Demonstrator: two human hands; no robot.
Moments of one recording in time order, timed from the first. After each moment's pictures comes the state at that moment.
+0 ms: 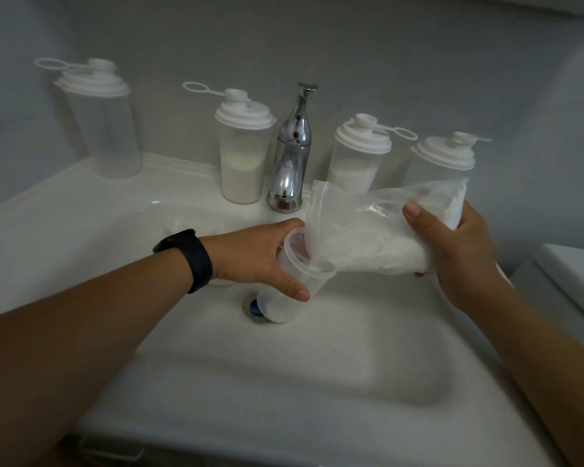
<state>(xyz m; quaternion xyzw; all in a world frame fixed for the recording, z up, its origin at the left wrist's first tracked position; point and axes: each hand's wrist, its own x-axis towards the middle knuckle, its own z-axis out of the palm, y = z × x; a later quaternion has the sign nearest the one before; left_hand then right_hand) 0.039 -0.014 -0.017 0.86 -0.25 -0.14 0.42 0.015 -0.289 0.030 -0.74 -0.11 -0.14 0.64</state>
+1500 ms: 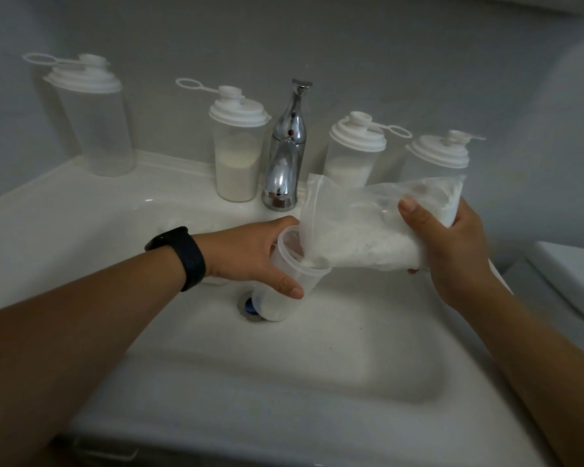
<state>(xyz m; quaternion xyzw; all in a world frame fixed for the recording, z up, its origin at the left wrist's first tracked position) 0.040 -0.014 -0.018 0.86 -0.26 -0.14 0.42 0.014 -0.288 0.029 -0.75 -0.11 -0.15 0.64</state>
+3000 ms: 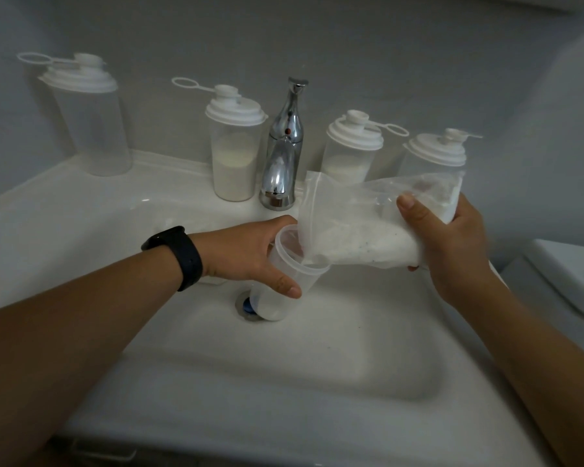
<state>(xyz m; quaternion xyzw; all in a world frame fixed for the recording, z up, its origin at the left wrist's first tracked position) 0.038 -0.015 -0.016 0.86 -0.25 -0.15 0.42 0.012 -0.287 0.033 -0.74 -0.11 -0.17 0.63</state>
